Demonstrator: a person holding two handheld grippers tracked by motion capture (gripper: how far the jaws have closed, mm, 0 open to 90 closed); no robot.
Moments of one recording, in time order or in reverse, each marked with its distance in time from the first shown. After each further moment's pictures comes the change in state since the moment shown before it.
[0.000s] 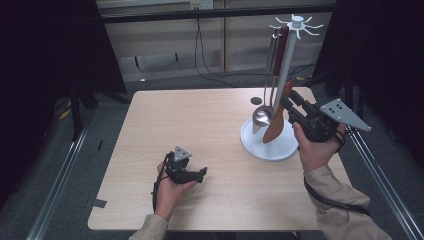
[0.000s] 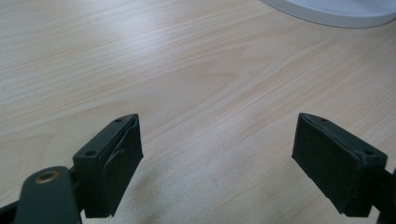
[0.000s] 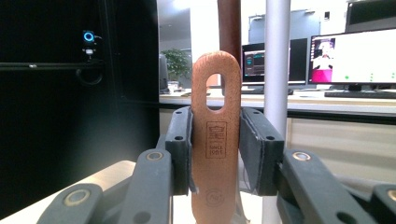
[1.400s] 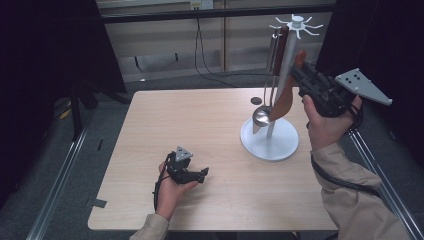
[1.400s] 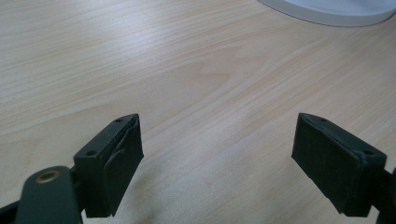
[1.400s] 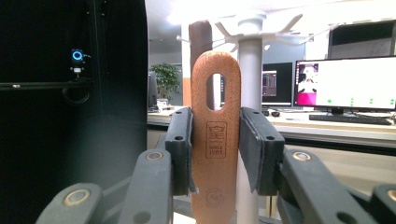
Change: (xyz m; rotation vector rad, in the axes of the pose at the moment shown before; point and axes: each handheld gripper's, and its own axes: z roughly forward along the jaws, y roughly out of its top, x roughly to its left) left arm -0.002 0.000 0.003 0.002 -0.017 0.004; right arm -0.011 0.061 0.016 -0.063 -0.042 -0.024
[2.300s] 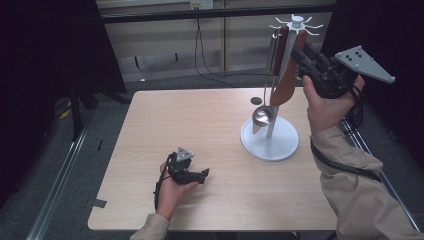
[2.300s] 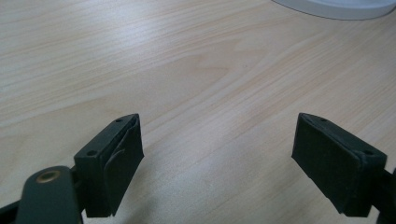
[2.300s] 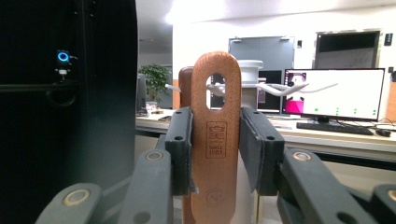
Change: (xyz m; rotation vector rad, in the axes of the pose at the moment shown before) left arm 0.001 -0.003 0.005 0.009 -0.012 -0.009; right arm 0.001 0.031 0.023 -0.003 -0.041 -0.042
